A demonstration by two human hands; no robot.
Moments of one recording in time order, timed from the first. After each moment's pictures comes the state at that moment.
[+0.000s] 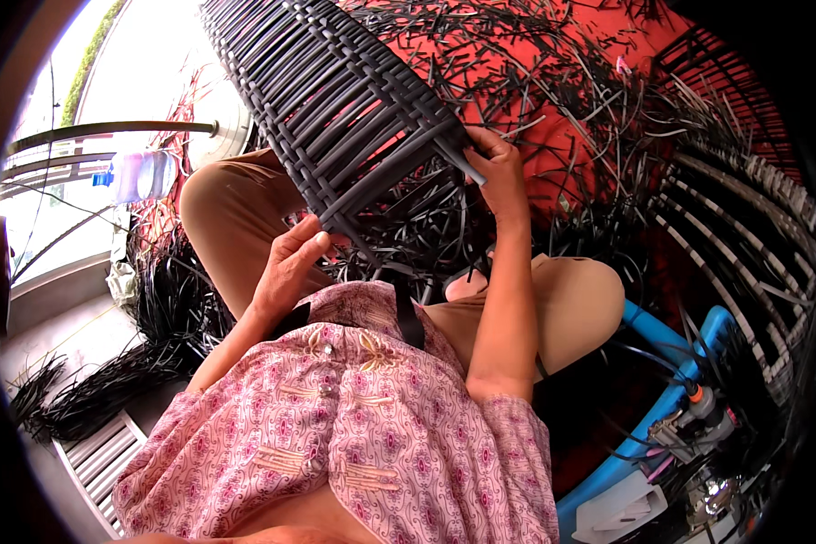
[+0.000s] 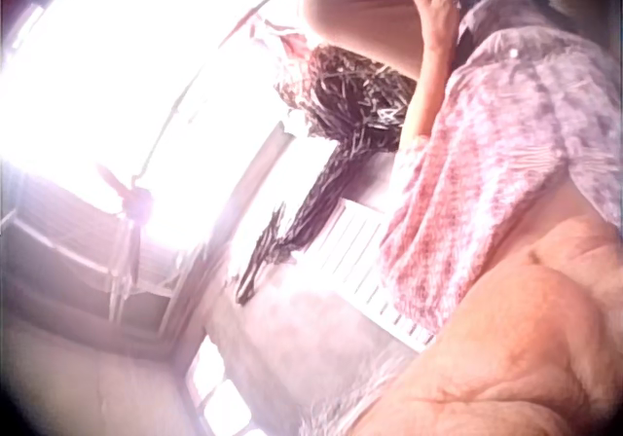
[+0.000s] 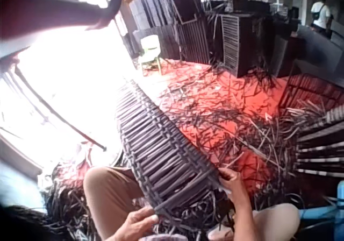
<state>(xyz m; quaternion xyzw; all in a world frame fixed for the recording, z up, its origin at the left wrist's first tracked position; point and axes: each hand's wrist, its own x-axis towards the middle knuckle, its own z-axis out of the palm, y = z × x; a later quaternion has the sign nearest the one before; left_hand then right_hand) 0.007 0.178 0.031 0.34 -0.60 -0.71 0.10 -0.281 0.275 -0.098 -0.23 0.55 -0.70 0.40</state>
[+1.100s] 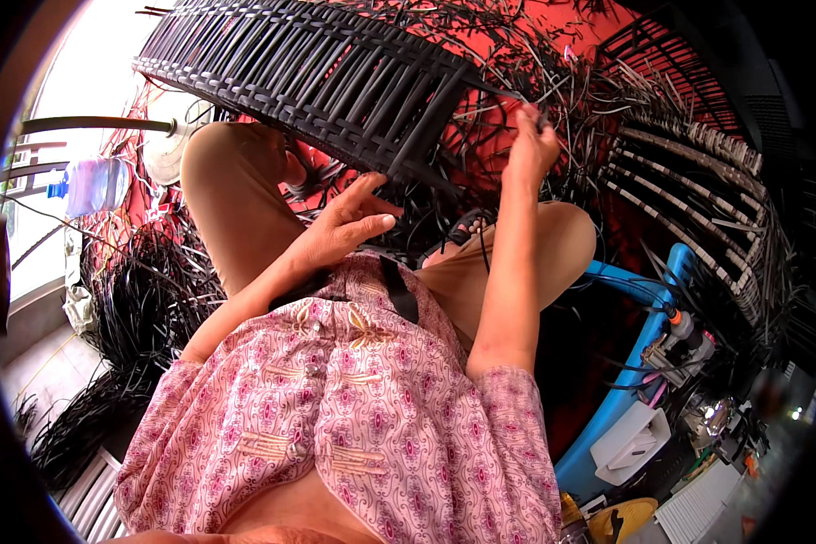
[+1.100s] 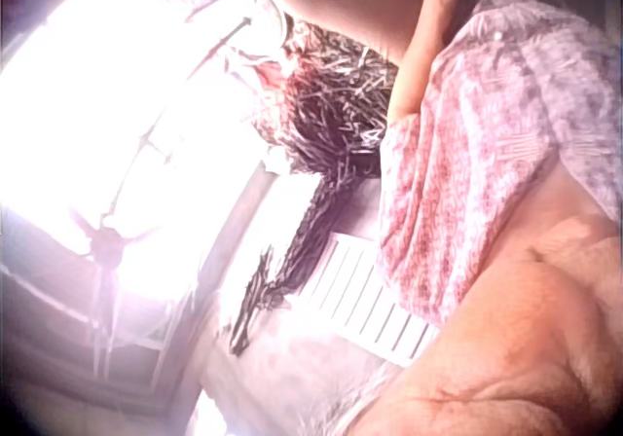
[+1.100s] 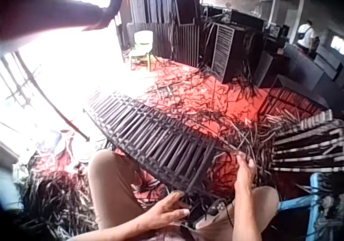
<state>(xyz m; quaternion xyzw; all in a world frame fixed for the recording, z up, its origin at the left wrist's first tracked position) -0.001 0.182 -0.005 0.17 -0.64 -0.75 0.00 -0.286 0.302 -0.065 0.02 0.64 -0.76 0.10</state>
